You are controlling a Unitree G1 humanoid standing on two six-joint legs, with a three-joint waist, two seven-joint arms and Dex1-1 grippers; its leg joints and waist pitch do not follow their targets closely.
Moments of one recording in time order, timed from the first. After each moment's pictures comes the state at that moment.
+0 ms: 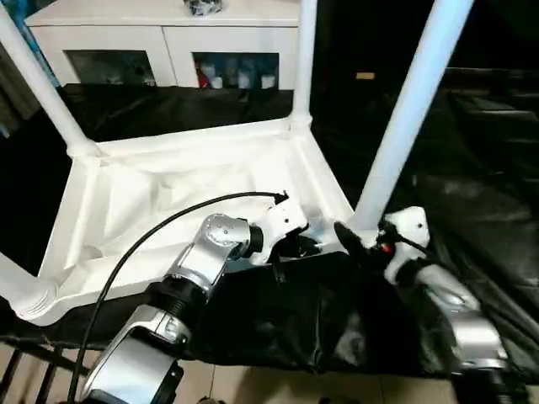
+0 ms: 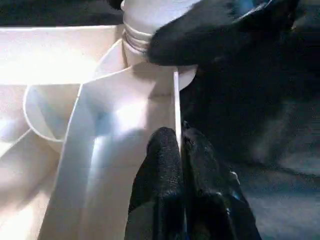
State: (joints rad) left arm -0.65 0.12 -0.30 0.67 0.11 0.06 -1.08; right arm -0.16 -0.29 -0.01 0.19 0.19 0.12 0.67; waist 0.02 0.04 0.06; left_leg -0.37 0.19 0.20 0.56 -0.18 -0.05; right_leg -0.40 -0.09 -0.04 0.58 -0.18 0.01
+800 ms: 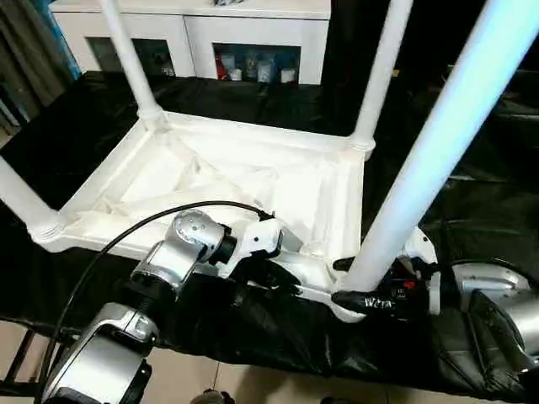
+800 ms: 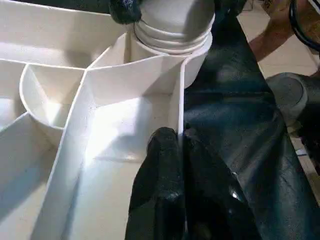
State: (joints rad) left arm -0.65 0.26 -0.35 0.66 0.04 -0.03 -1.48; right arm -0.18 -0.61 0.14 0.01 0.37 0.35 1.25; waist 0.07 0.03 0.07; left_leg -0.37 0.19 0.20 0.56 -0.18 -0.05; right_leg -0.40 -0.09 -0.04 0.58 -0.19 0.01
